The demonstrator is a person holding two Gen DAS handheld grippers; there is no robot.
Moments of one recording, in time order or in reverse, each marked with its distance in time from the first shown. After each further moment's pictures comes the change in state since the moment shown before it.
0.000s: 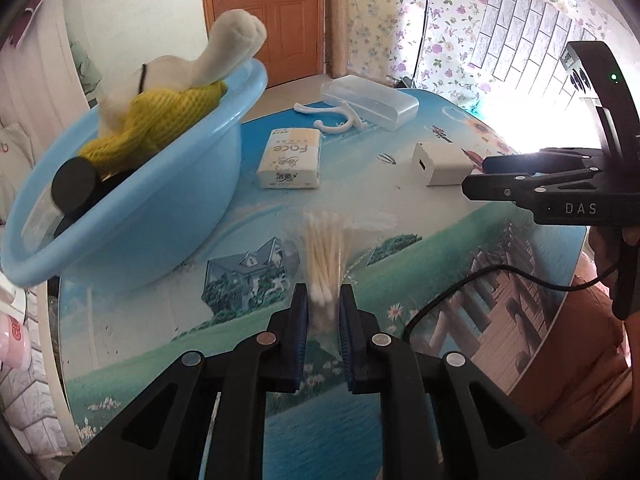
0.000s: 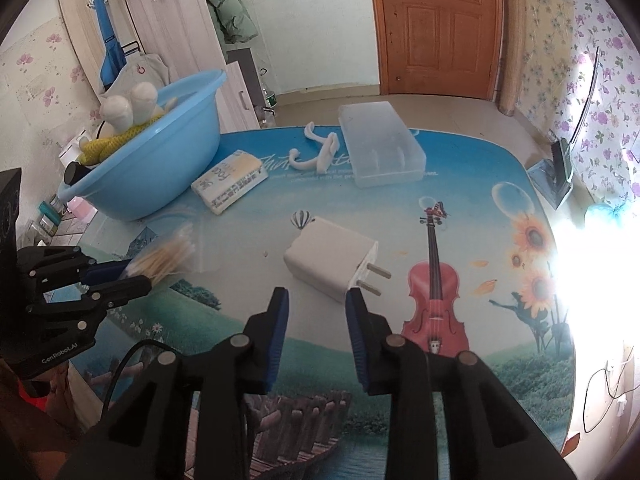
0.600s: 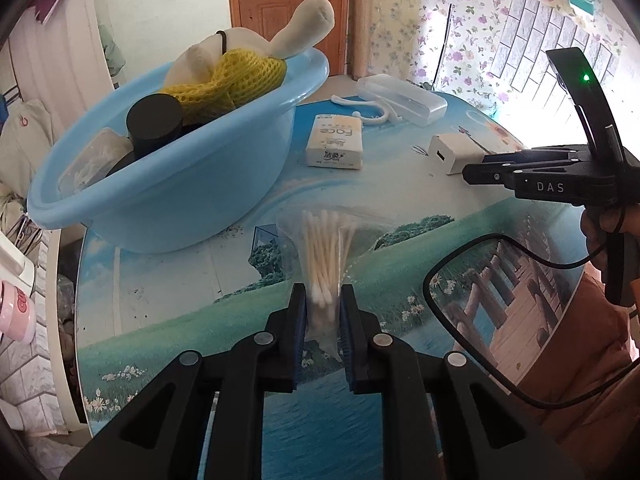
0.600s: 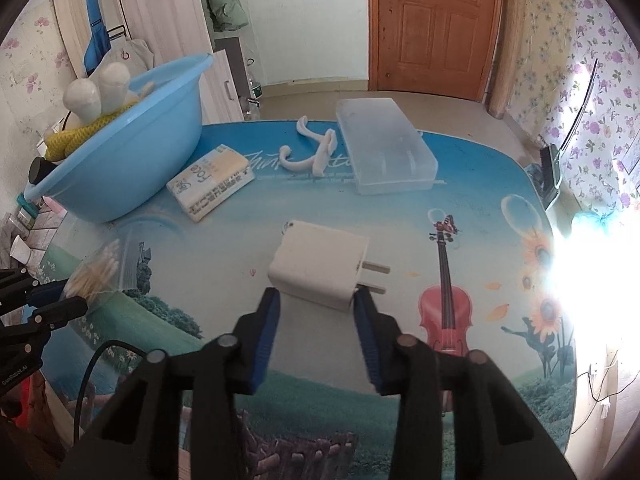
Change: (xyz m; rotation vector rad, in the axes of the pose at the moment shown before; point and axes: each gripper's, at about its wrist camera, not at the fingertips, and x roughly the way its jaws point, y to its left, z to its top) left arm -0.011 0.026 -0.017 -0.047 -0.002 0.026; right arm 0.027 0.009 0.014 -0.031 0.026 -0.073
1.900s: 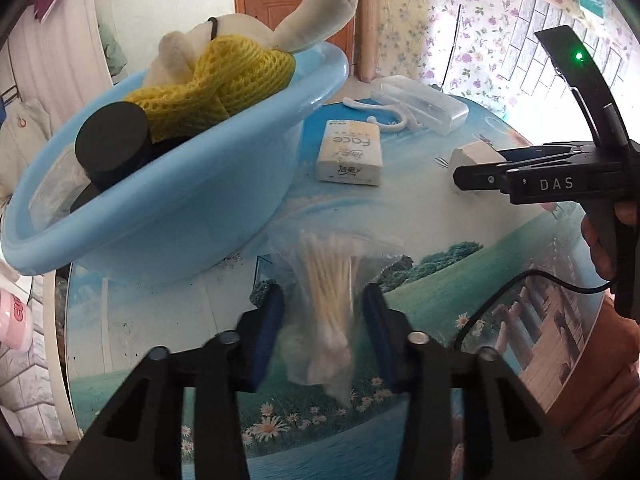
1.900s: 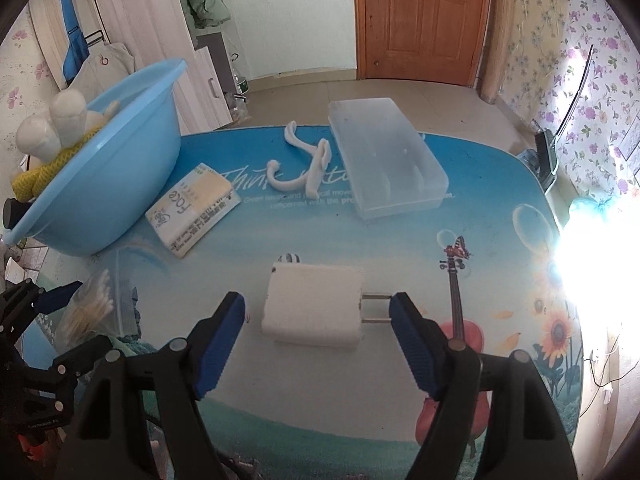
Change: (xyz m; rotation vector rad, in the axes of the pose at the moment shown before) left arm 0.028 0.003 0.019 -0.015 -0.002 0.019; right arm 0.021 0.004 0.024 0.056 0.045 -0.023
